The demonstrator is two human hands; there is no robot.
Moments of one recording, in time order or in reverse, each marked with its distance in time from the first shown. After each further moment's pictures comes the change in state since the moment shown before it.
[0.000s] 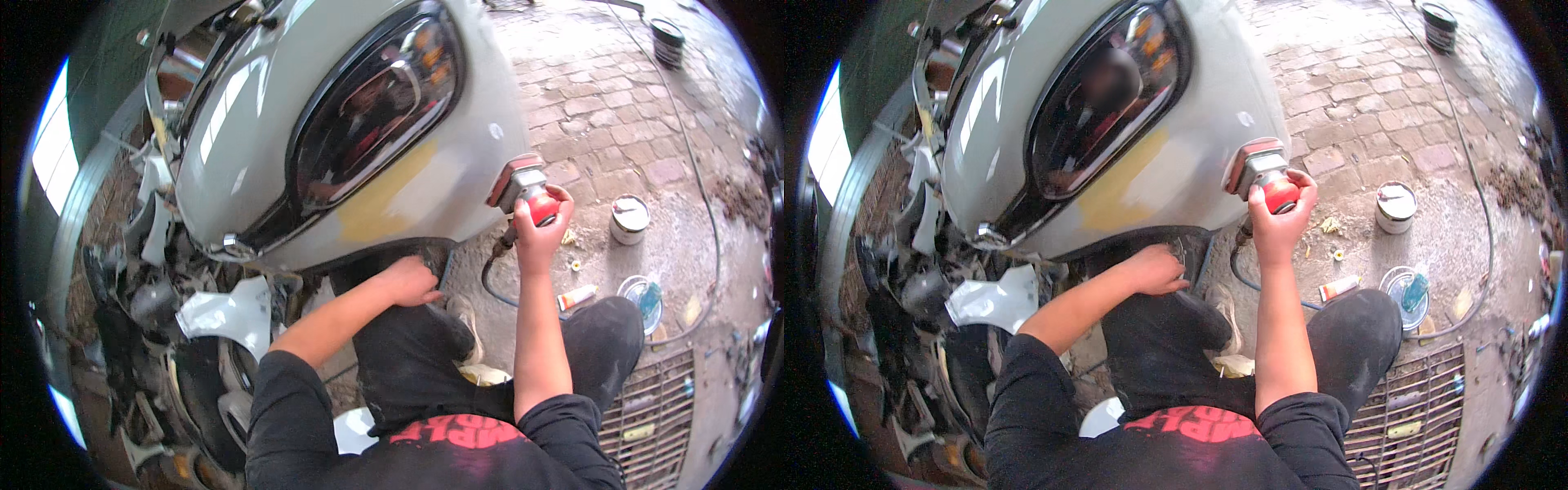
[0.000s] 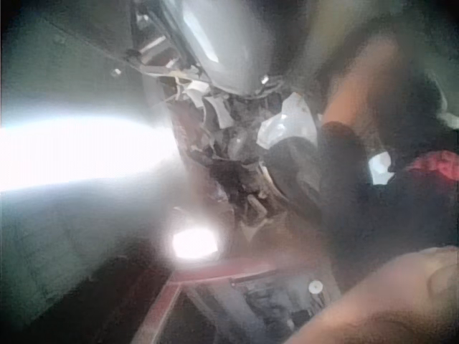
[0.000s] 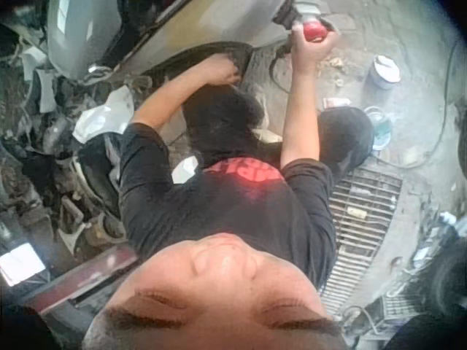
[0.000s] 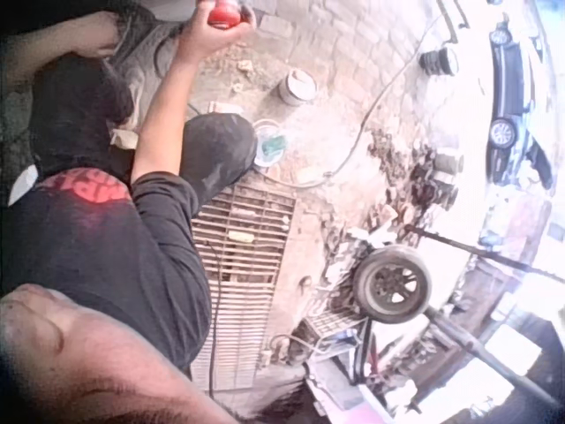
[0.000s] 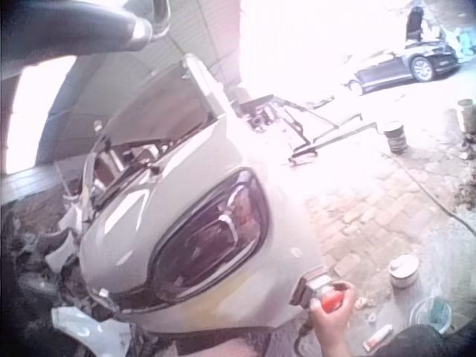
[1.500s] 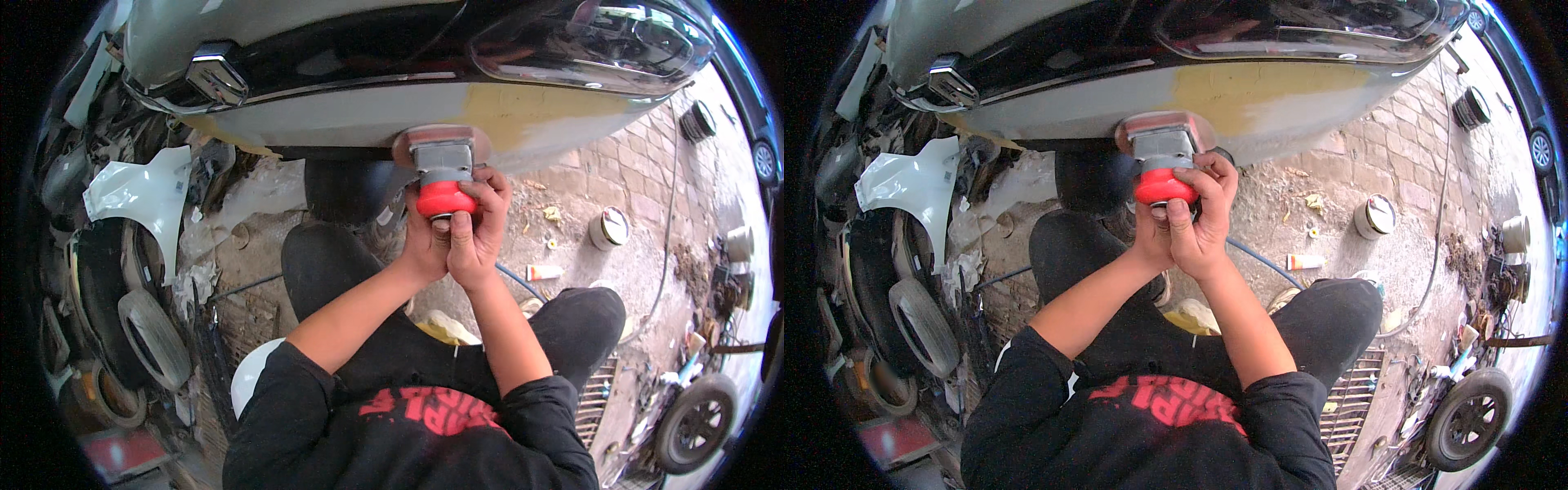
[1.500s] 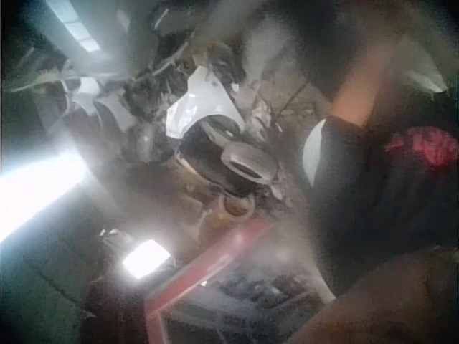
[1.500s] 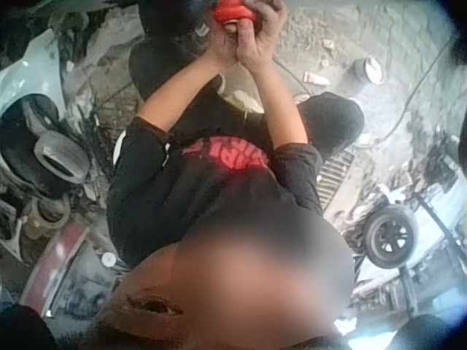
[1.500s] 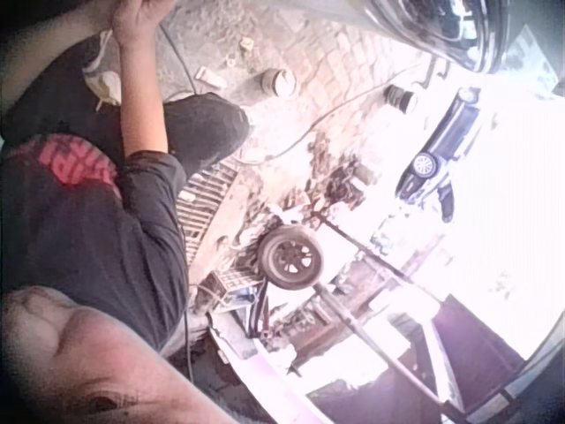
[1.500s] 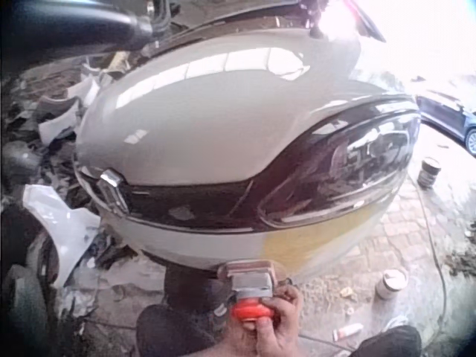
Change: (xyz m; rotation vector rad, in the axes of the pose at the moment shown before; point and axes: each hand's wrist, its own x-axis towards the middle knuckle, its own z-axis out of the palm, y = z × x) left_hand 0.011 0.038 0.123 -1.654 1.713 0.017; right_hand -0.182 0.008 0.101 0.003 -0.753 -0.310
